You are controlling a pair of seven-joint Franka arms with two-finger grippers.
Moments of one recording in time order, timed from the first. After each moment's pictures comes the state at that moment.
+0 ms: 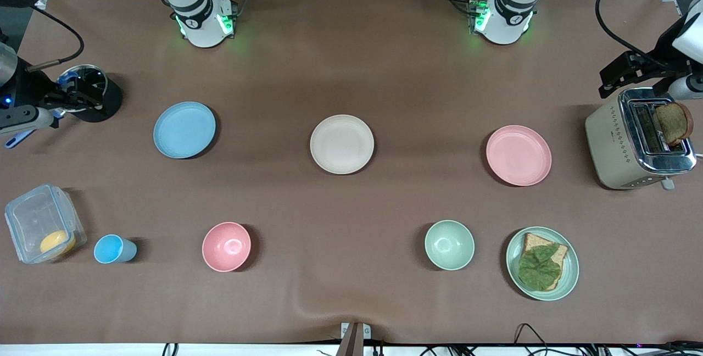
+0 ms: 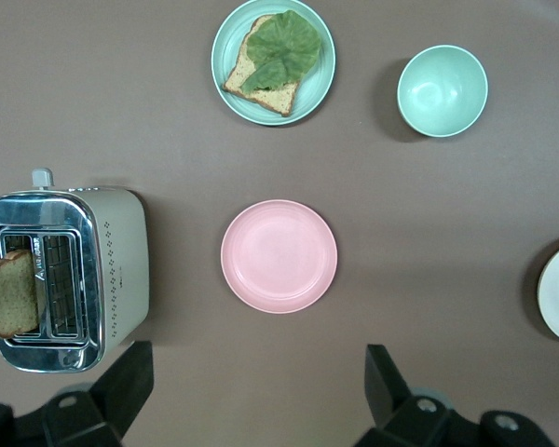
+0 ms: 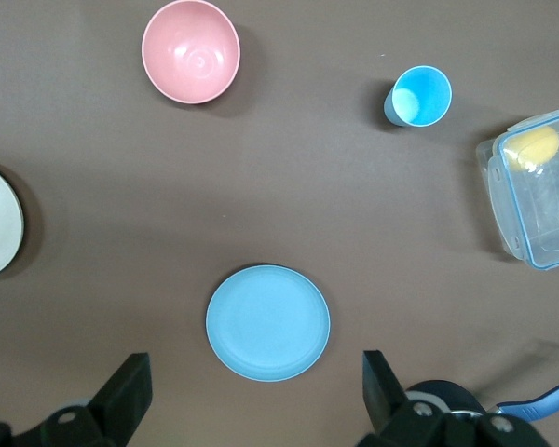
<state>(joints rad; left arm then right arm) -0.04 -0.03 -0.06 -1.52 0.02 1.53 -0.11 0.02 0.02 -0.02 -1.60 0.01 1.59 -0.24</state>
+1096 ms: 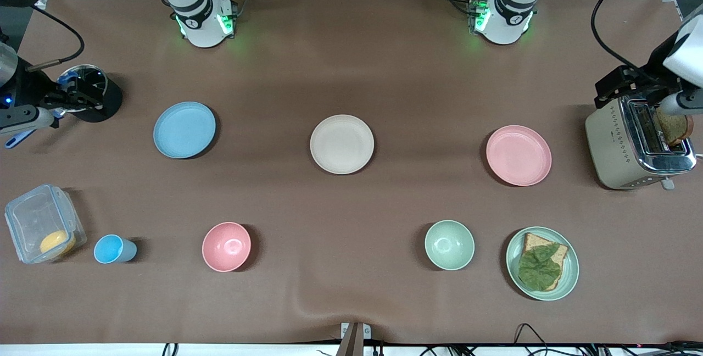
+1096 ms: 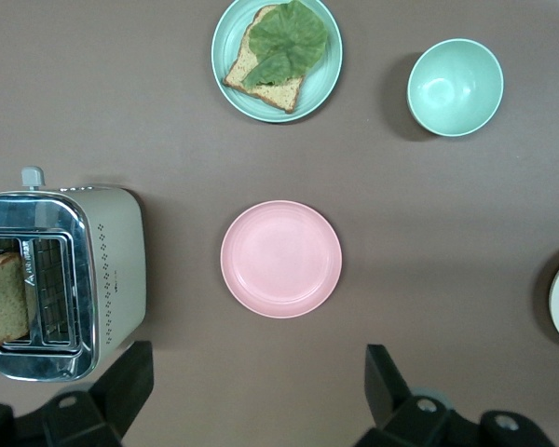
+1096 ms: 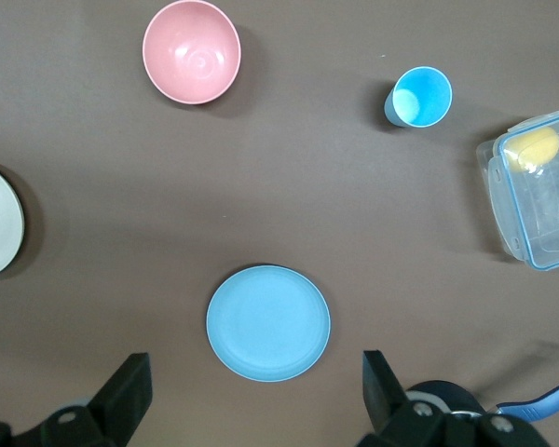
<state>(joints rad) -0.03 -0.01 -0.05 -1.57 0.02 1.57 -0.11 0.02 0.02 -0.02 -1.60 0.01 1.59 -0.24</state>
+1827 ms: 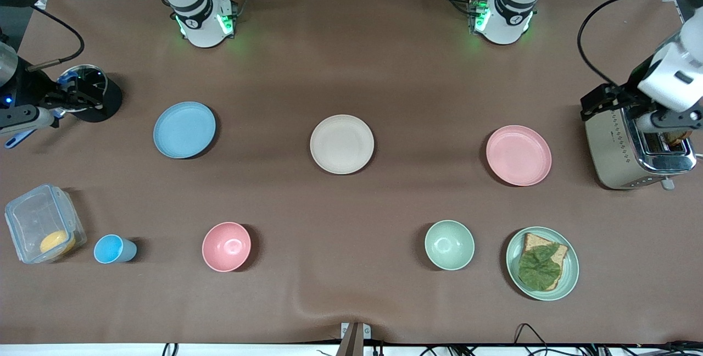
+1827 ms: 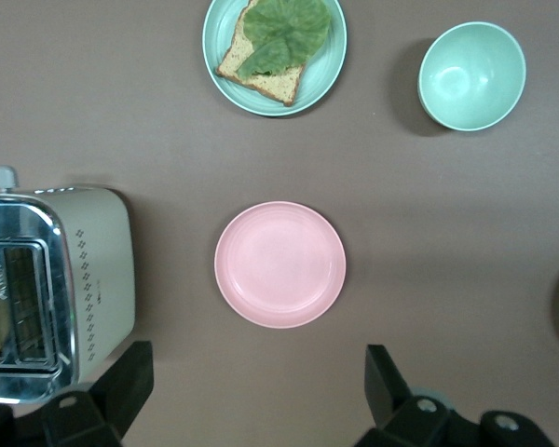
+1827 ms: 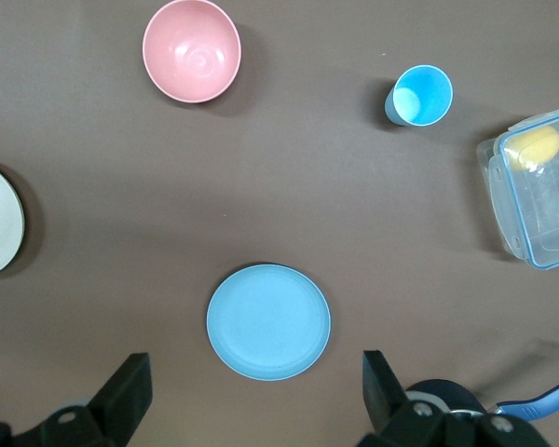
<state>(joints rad) -0.03 0.00 -0.05 -1.71 0.02 1.70 -0.11 0.02 0.02 -0.02 -1.60 0.01 1.59 -0.24</state>
